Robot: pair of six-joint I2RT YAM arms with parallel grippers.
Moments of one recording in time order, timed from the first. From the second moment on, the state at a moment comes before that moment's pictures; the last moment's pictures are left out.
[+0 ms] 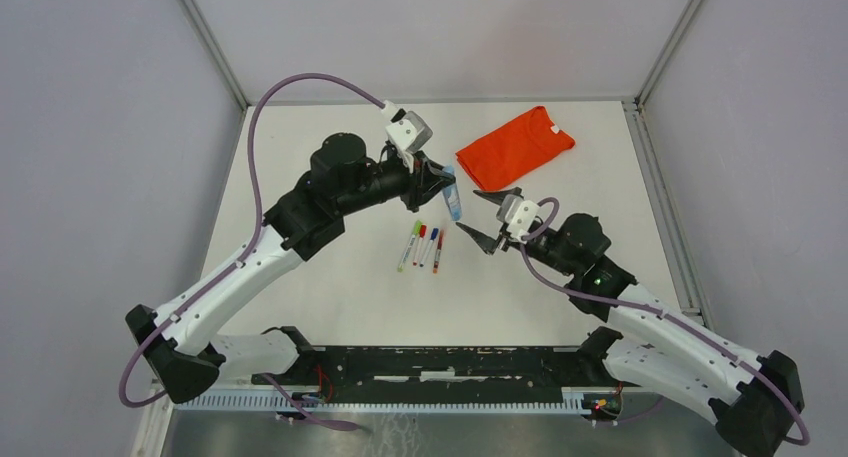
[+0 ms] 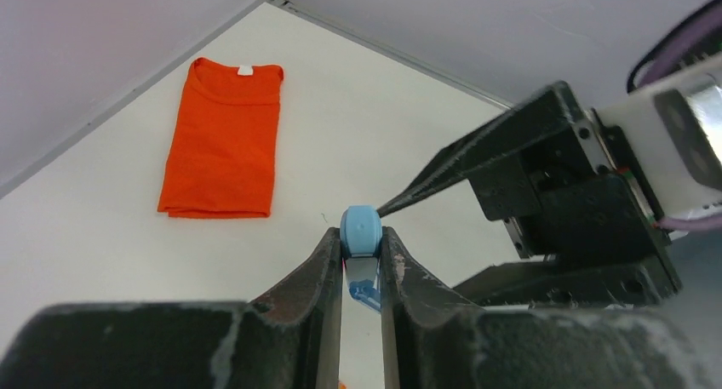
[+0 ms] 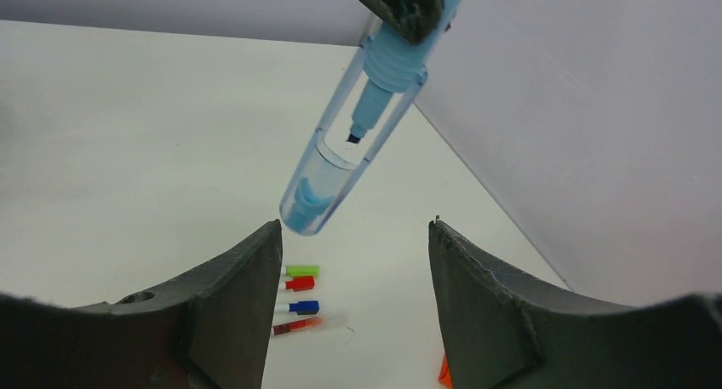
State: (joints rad) left arm -0.79 1.19 1.28 -0.22 0.25 -0.06; right arm 0.78 0.83 0.58 0.36 -0.25 -0.37
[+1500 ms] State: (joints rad) left arm -0.79 1.06 1.28 -0.24 0.69 0.13; right arm 0.65 1.01 0.60 0.76 -0.88 0.06
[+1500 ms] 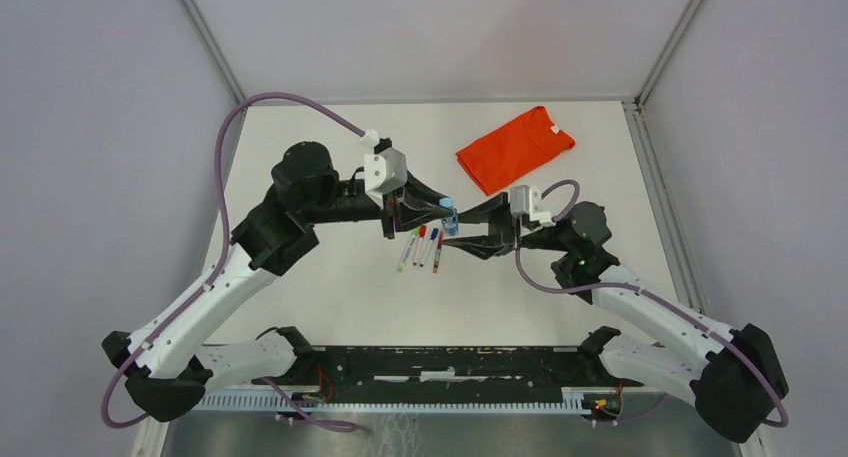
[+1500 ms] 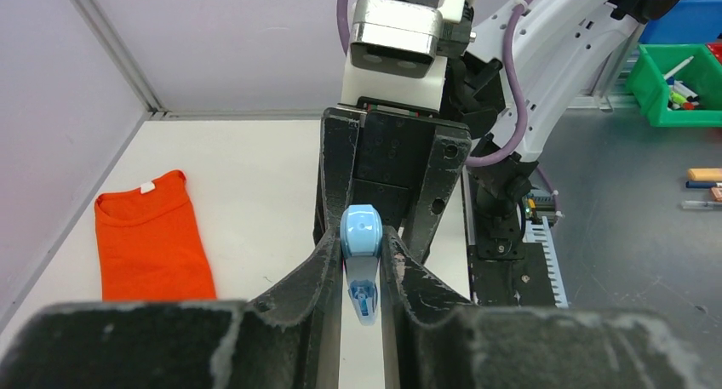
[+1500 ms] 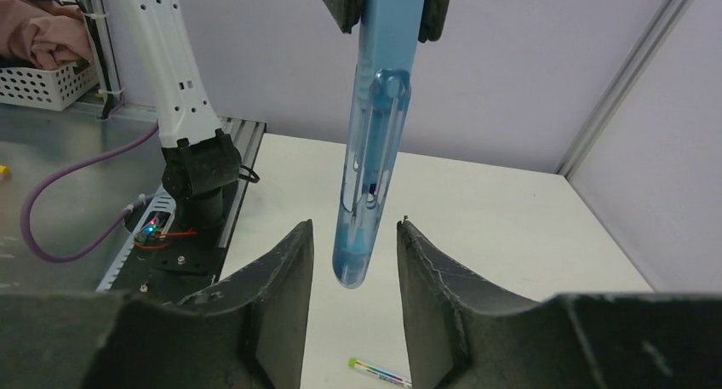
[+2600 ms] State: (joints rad) left arm -0.79 1.04 1.28 -0.26 0.71 0.16; right arm 0.65 1.07 0.70 0.82 -0.95 0.24
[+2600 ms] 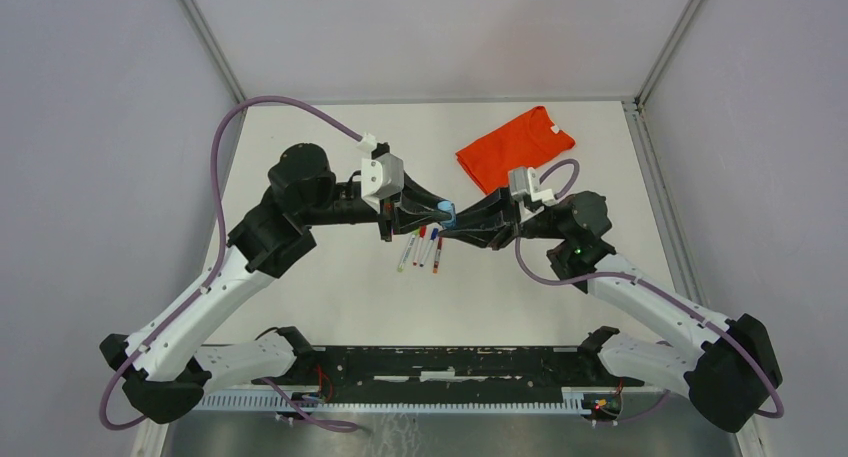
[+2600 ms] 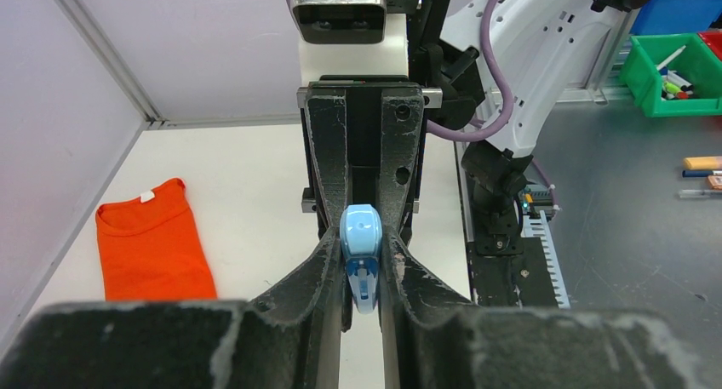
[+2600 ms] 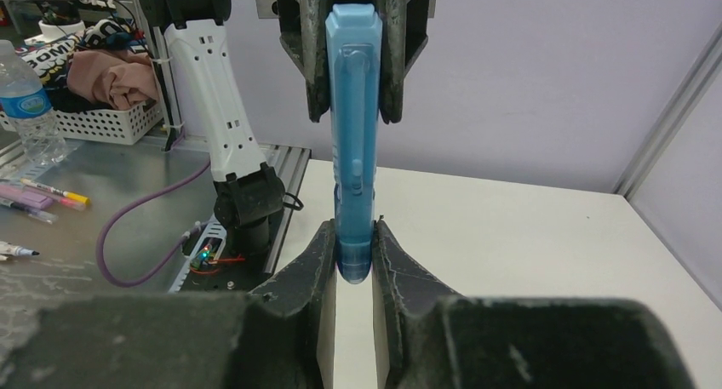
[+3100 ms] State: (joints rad) left arm -0.79 1.05 1.28 -0.24 0.71 0.16; right arm 0.65 1.08 0.75 0.76 -0.95 0.29
